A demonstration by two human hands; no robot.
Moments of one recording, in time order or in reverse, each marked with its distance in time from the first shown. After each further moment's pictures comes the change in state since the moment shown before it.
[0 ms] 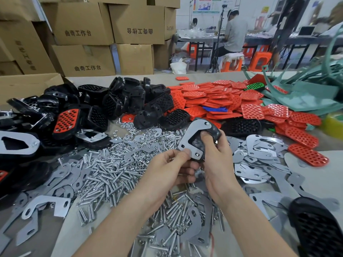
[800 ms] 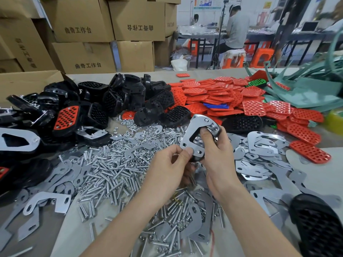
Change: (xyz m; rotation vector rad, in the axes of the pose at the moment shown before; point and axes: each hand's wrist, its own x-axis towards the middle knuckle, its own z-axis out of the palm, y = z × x) left_hand -0.004 -0.005 0.000 0.393 0.070 0.180; right_hand -0.004 -0.004 0.001 0.023 -0.051 -0.031
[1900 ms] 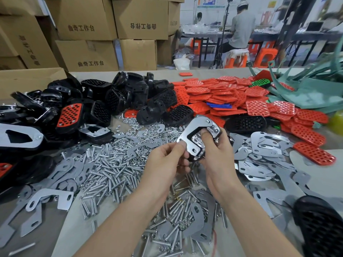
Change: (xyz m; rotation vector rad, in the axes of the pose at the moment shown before) left_hand 0.008 -0.003 -0.003 -0.407 0.110 -0.114; right_hand 0.001 0.006 0.005 0.023 0.002 0.007
